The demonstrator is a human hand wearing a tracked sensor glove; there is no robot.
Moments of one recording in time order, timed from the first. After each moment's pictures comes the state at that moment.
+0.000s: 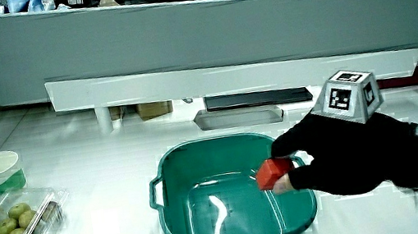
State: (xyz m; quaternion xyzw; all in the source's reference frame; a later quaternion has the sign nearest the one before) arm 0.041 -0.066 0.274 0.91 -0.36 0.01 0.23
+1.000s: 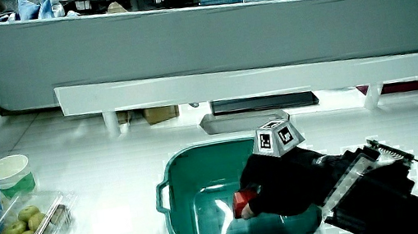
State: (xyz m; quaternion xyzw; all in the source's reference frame) arm -0.029 -0.108 0.377 0.89 -0.33 0.03 0.32
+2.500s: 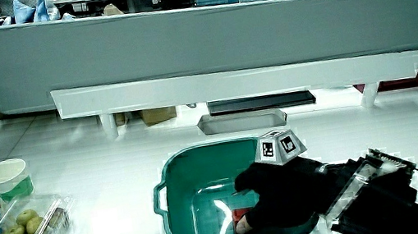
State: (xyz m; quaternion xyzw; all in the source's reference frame) arm -0.037 -0.101 0.411 0.87 -0.32 0.02 0.38
